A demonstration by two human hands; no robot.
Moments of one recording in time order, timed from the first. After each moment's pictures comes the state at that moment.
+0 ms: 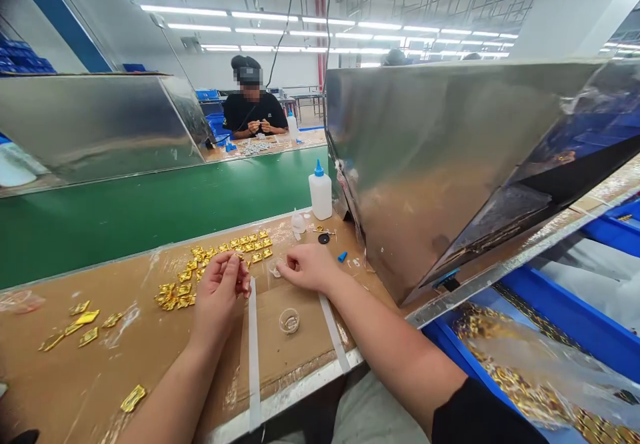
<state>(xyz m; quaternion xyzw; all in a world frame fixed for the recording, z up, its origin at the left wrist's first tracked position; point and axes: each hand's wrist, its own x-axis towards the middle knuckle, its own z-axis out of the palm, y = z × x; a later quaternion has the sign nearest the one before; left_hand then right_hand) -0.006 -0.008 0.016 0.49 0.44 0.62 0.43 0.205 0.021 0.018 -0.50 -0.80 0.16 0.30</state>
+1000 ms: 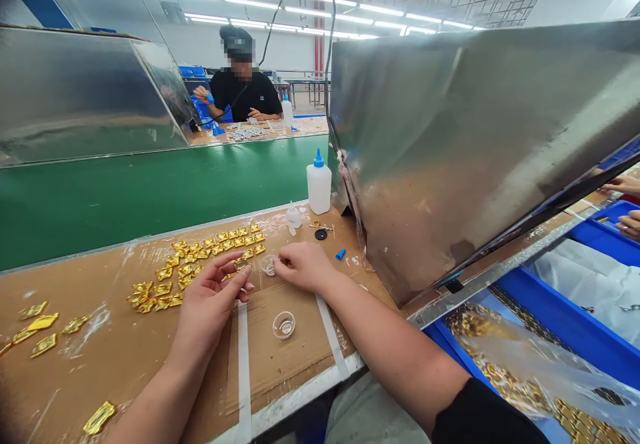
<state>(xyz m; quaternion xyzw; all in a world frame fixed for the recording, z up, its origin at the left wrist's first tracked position) -0.006 -0.013 0.013 0.48 0.49 0.56 0.46 0.200 0.030 0.015 -0.49 -0.81 0.19 0.27</state>
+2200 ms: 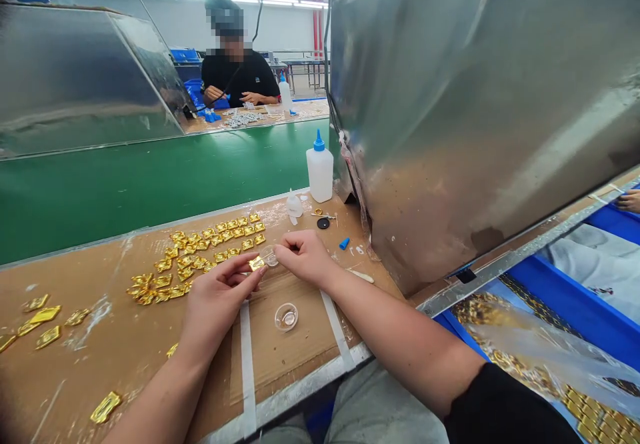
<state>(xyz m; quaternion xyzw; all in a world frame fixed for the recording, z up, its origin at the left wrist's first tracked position) -0.006 -0.017 0.010 0.59 0.55 0.46 0.38 0.193 0.022 0.017 -0.41 -0.68 0.38 0.46</state>
